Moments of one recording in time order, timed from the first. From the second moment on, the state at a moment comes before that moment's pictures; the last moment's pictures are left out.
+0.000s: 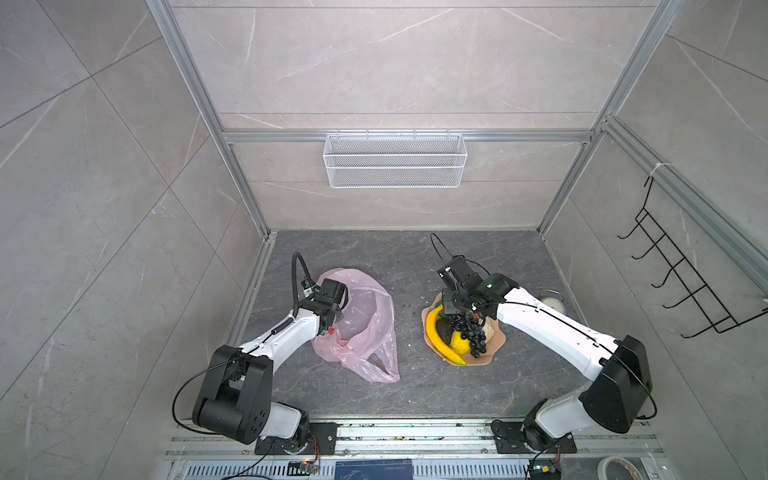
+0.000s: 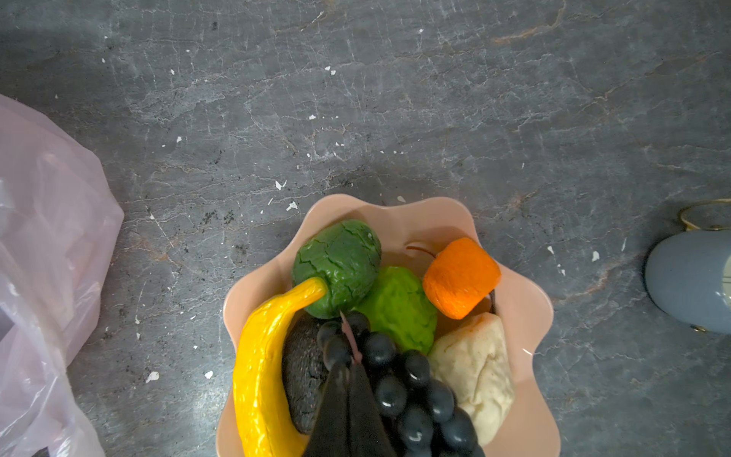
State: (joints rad) left arm -0.34 1.41 0.82 -0.52 -0.41 -0.75; right arm 0.68 1.51 1.29 -0.88 0.34 0.53
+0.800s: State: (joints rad) left arm -0.39 1.68 1.43 -0.52 -0.08 -0.52; right arm 0.68 1.06 1.26 -0.99 0.36 0.54
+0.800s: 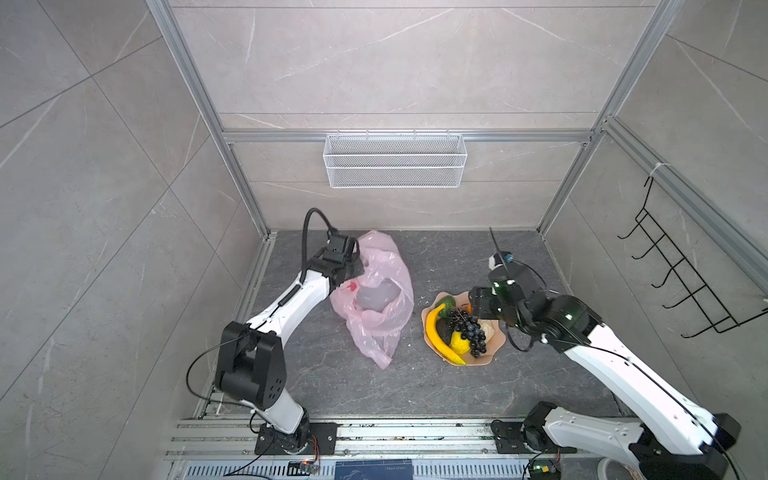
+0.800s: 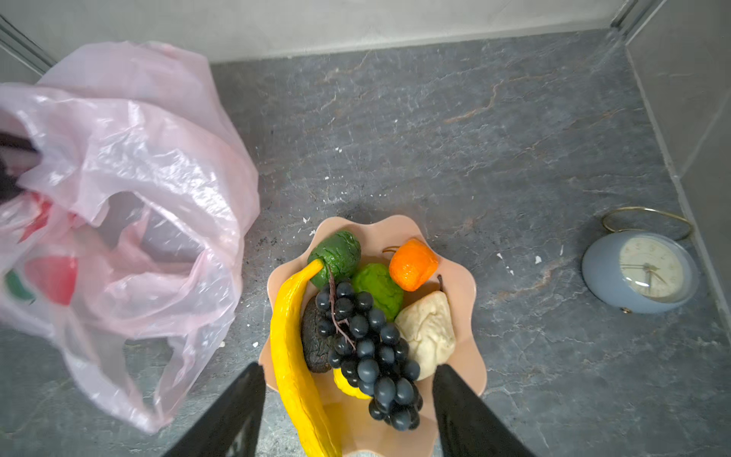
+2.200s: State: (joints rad) left arm -0.59 2.01 2.06 -0.78 -0.23 -0.26; right arm 0.68 0.70 0.95 -1.04 0.45 0.74
